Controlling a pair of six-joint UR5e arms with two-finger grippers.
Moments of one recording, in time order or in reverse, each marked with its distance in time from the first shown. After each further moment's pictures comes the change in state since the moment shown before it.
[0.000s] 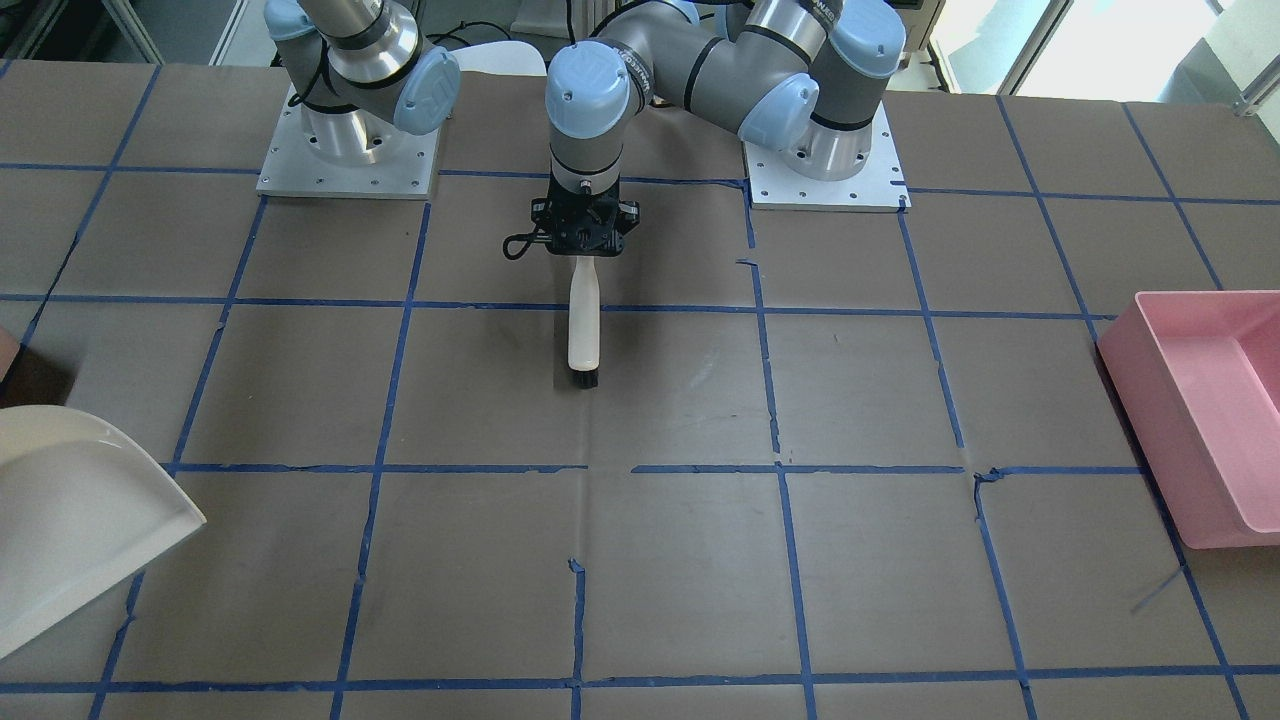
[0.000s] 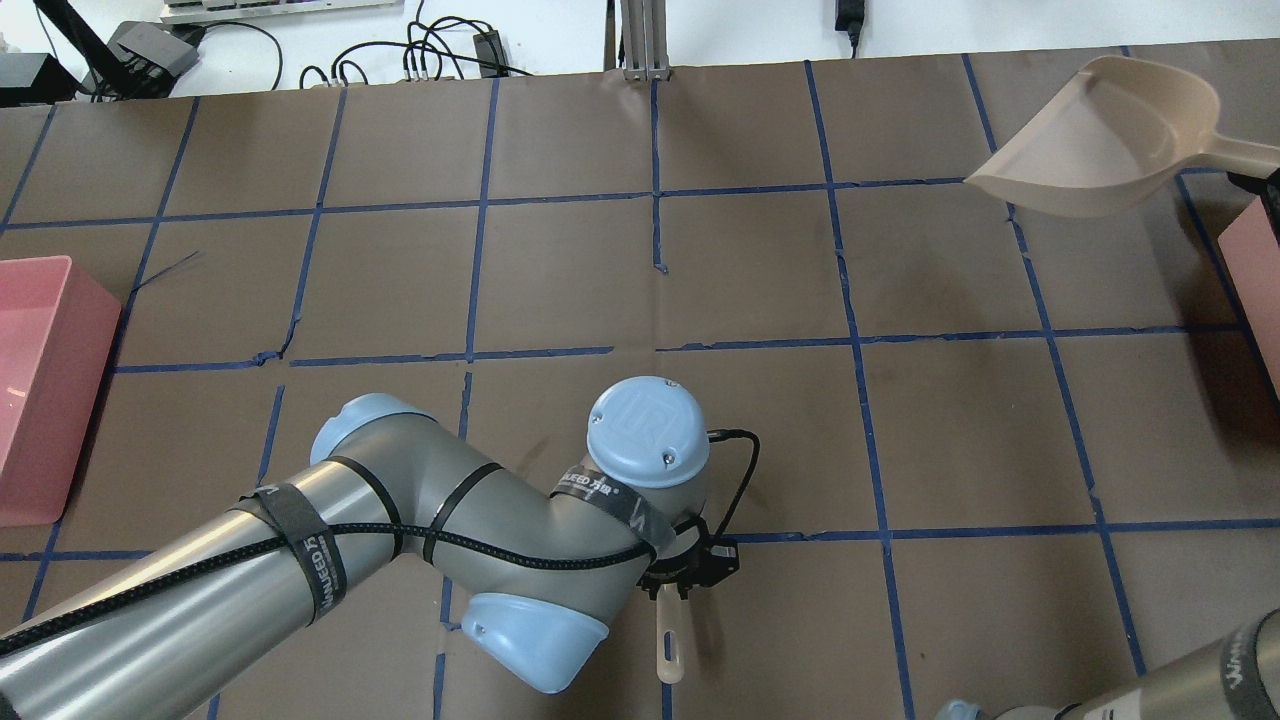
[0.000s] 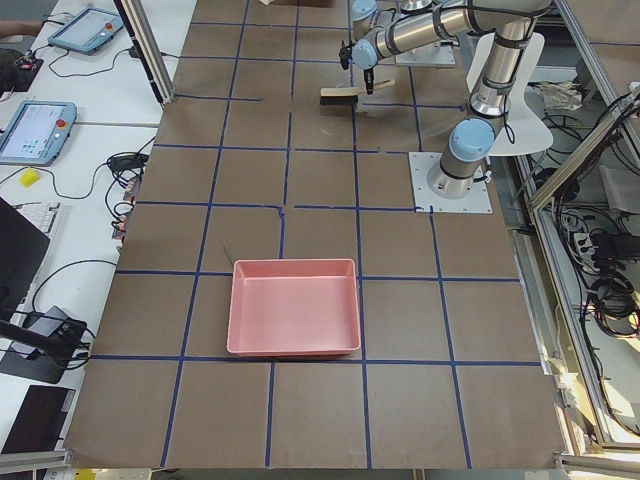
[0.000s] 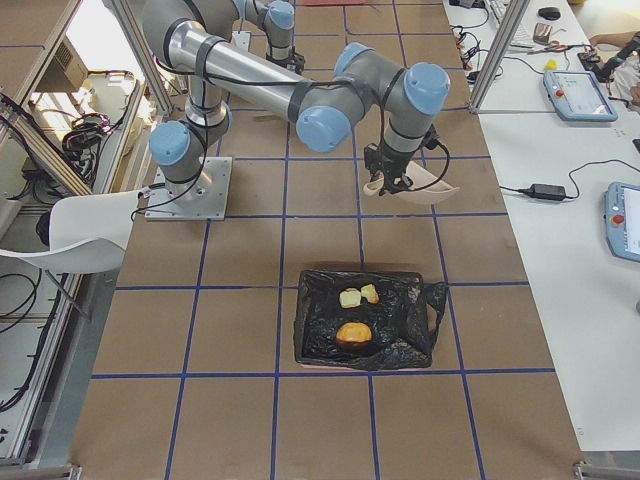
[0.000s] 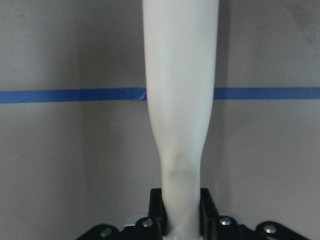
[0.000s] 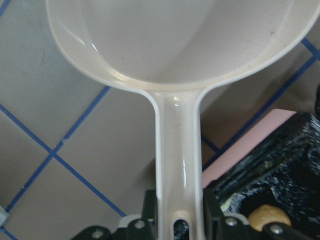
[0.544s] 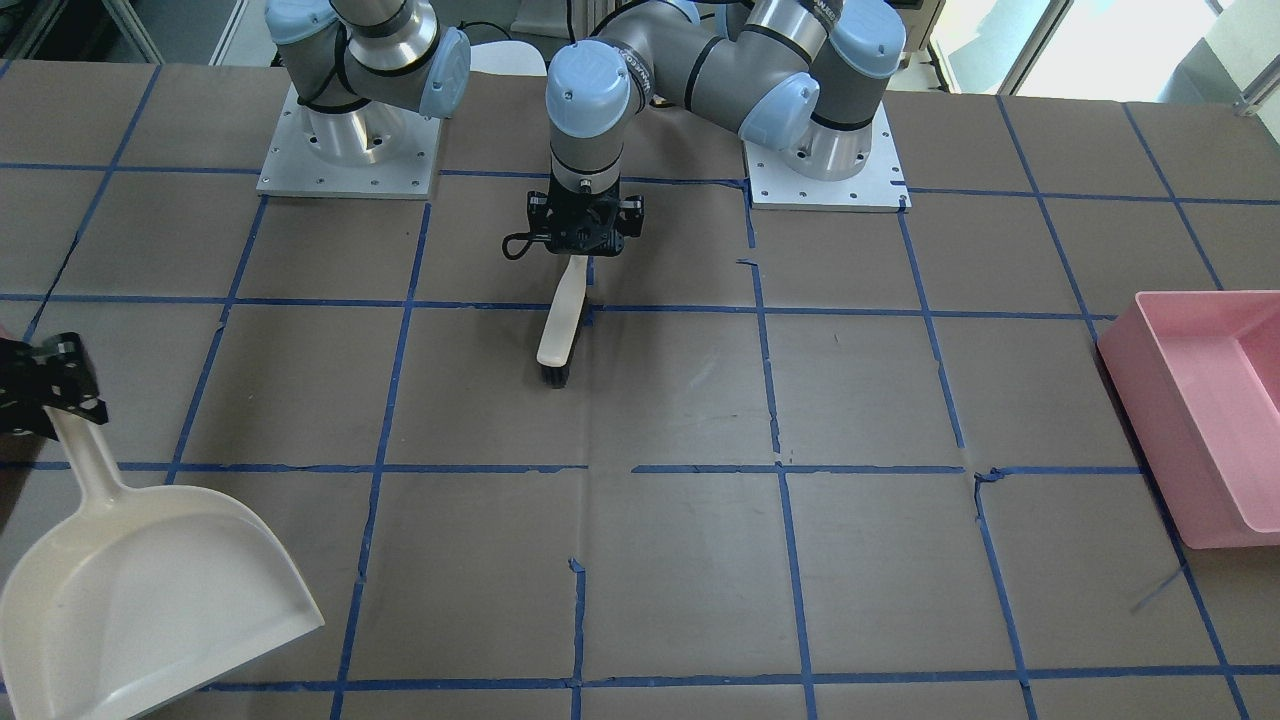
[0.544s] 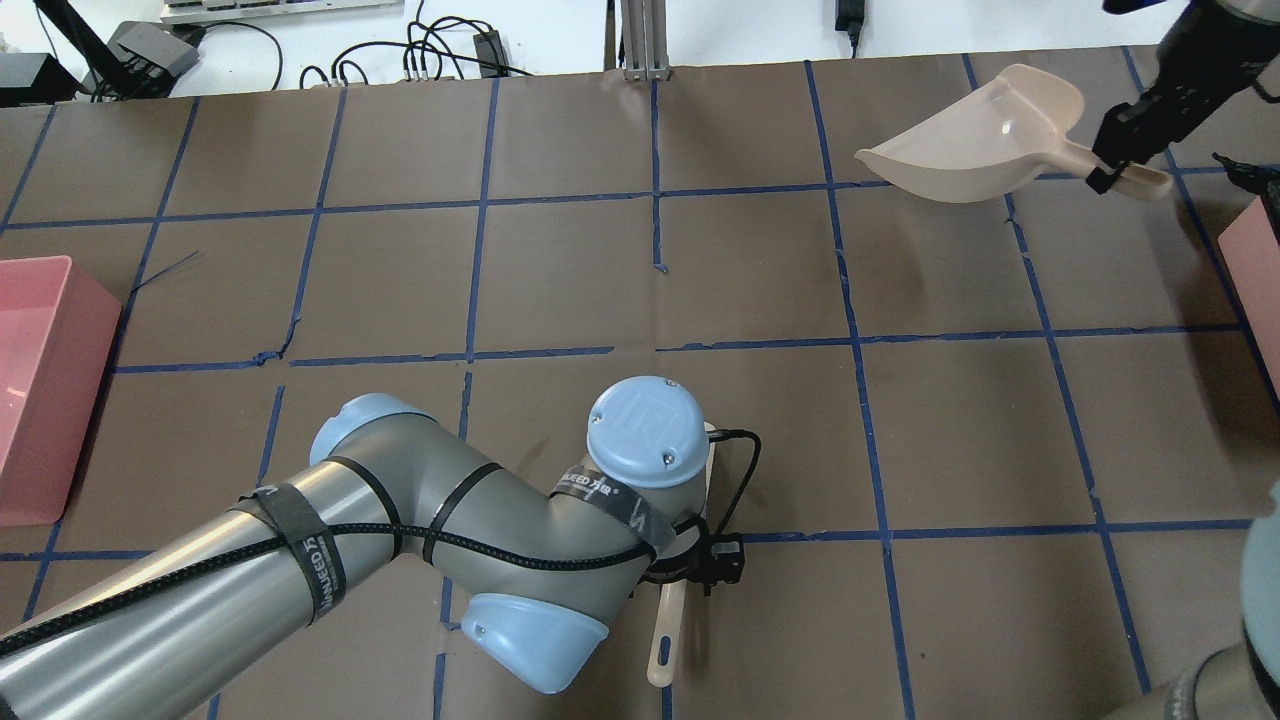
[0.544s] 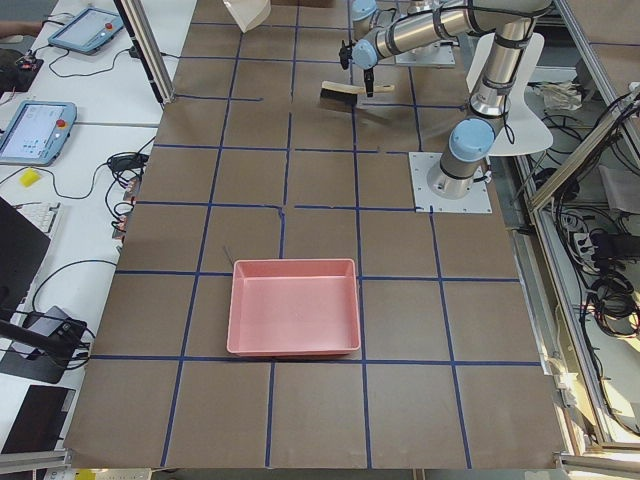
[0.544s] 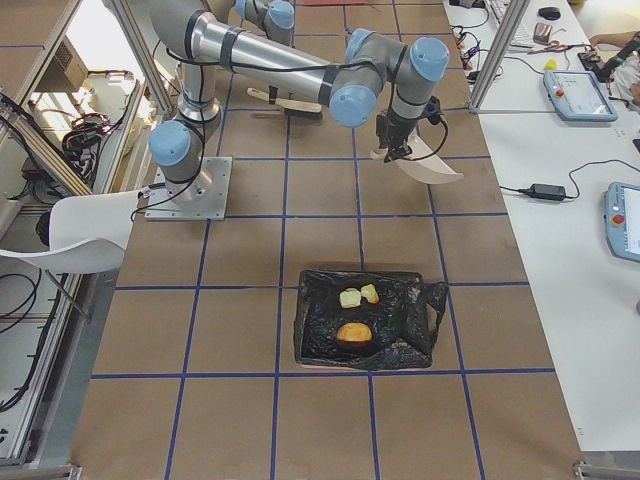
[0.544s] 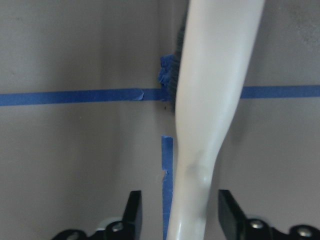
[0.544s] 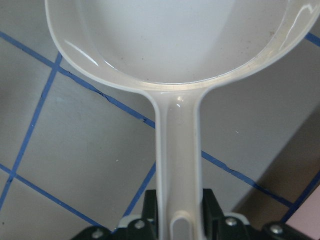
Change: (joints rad) left arm 0.000 0.002 0.001 0.002 0.000 0.006; right arm 0.218 0.000 0.096 -0.113 0.016 0.455
